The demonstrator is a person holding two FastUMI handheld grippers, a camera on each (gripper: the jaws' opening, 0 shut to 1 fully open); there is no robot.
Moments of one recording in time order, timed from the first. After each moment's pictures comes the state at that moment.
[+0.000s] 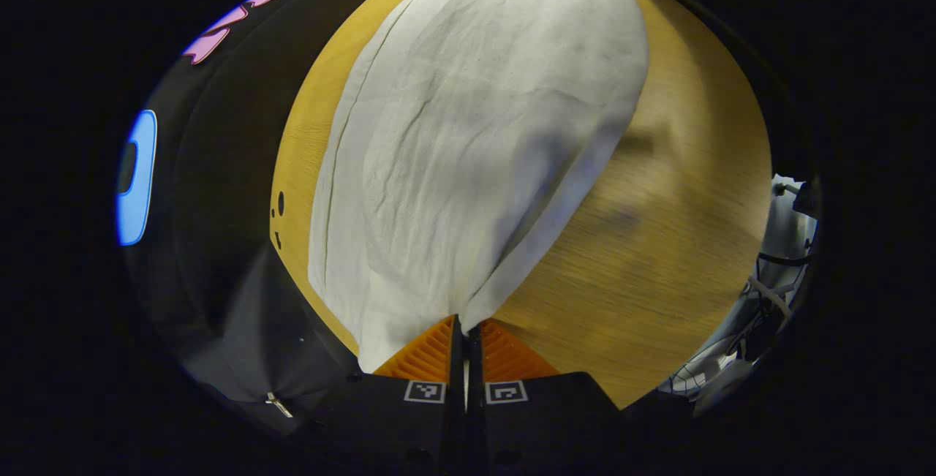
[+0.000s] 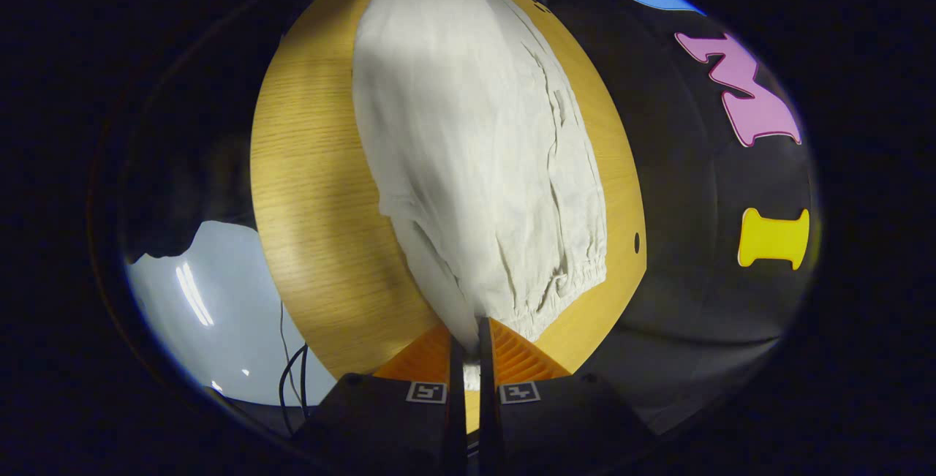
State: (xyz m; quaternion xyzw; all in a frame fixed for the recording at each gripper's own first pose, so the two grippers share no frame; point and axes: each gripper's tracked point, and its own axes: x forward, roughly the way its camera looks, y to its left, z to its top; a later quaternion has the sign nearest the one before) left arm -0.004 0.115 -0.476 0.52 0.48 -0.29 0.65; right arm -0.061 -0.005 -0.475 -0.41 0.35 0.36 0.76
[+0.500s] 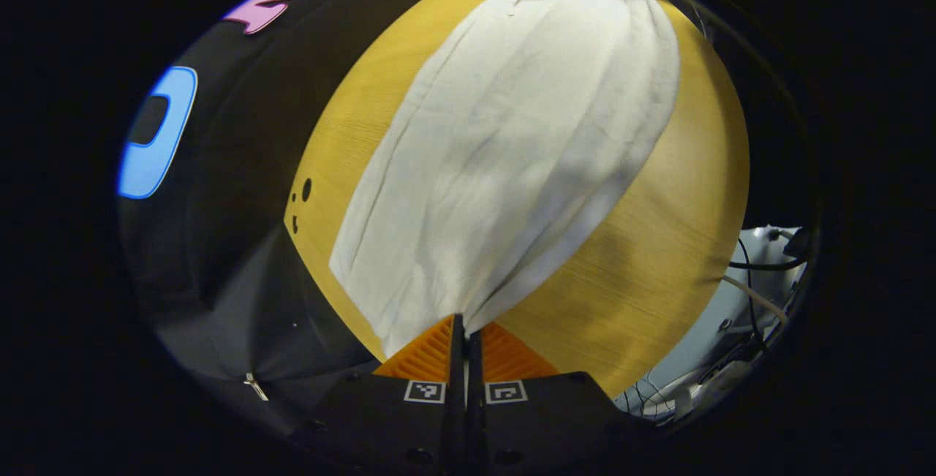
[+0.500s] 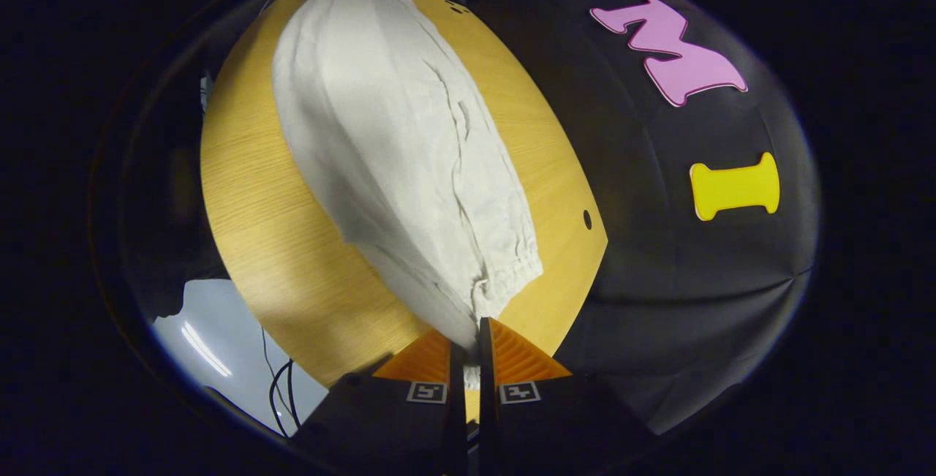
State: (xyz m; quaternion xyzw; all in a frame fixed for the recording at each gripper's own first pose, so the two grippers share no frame) left arm 0.023 0.108 -0.442 0.46 0.47 -0.25 0.72; right arm -0.004 -0.022 -0.427 -0.35 0.35 0.27 0.83
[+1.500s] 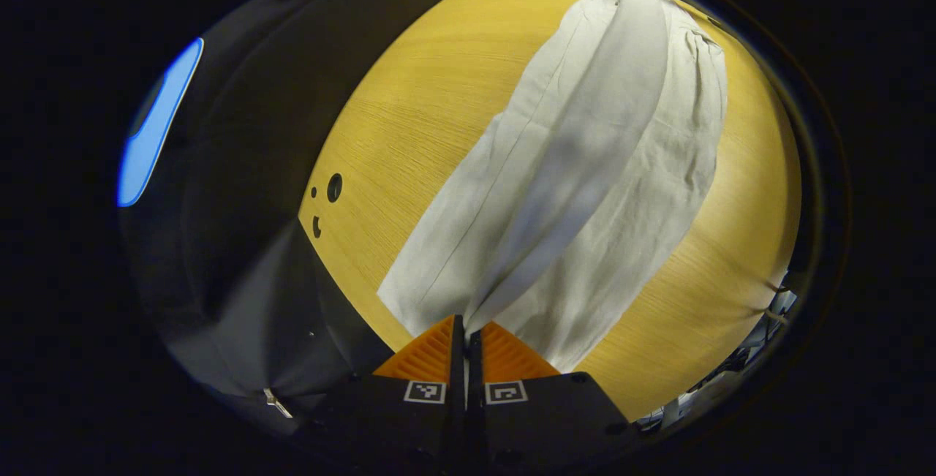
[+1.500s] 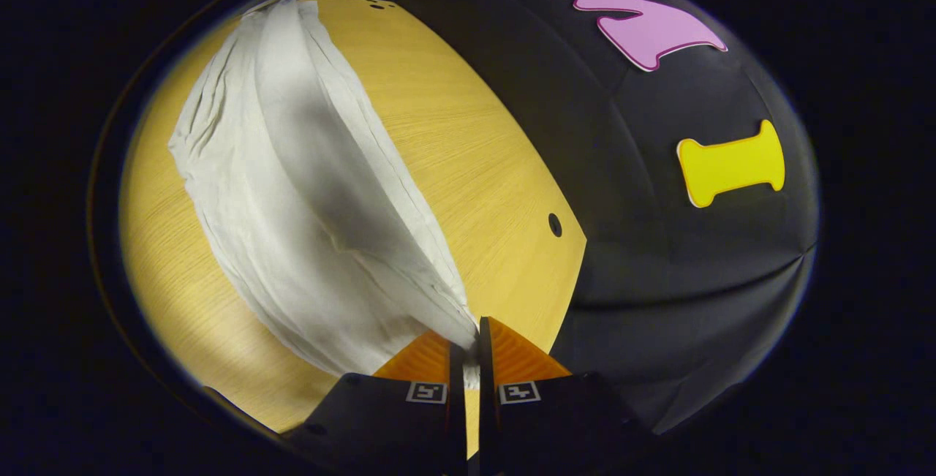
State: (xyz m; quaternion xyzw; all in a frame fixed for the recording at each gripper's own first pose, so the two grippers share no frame) left arm 0.155 0.117 -0.448 0.44 0.52 -0.23 0.69; right arm 0.131 -0.016 -0.463 -0.32 0.37 0.23 0.84
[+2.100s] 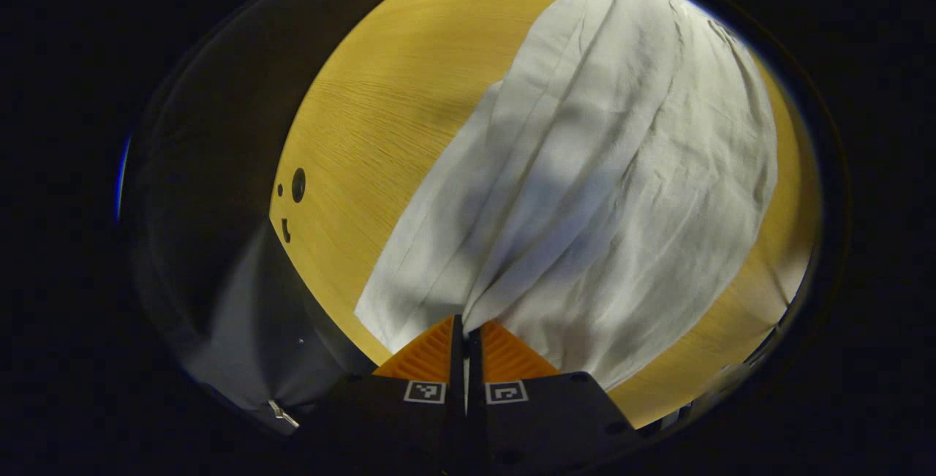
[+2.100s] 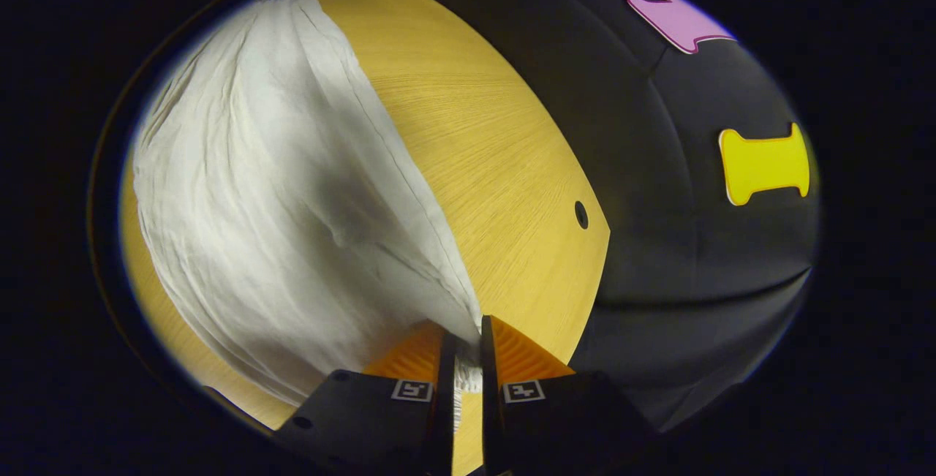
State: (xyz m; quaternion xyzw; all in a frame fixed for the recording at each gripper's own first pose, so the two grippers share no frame) left arm 0.179 0.109 -0.506 0.46 0.56 -0.22 0.65; right arm 0.157 -0.009 -0.514 -0.33 0.41 0.23 0.82
